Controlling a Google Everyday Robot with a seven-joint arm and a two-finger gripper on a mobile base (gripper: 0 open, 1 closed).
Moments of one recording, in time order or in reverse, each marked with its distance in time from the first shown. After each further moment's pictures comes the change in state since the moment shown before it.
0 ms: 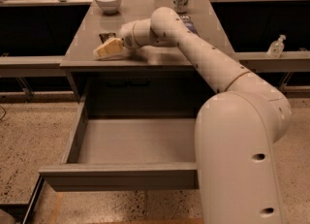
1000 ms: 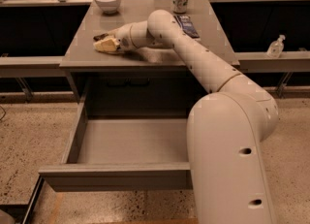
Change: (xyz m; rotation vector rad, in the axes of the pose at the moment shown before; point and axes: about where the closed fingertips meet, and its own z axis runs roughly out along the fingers) arm 0.008 0.005 0.024 -0.044 -0.008 0.041
